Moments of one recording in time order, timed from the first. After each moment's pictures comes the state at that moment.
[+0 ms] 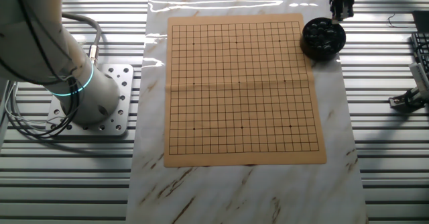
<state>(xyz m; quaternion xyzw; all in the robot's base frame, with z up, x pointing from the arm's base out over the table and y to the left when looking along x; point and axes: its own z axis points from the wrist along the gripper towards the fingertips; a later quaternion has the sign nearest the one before) 0.680 0.178 0.134 0.03 1.00 -0.01 0.07</state>
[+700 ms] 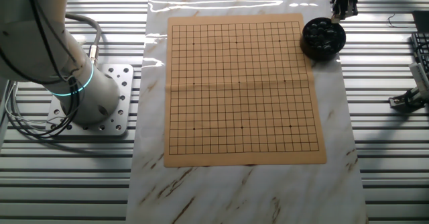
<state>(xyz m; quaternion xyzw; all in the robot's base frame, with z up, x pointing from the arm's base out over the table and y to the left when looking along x) 0.682 0.182 0.132 0.01 1.00 -0.01 0.03</state>
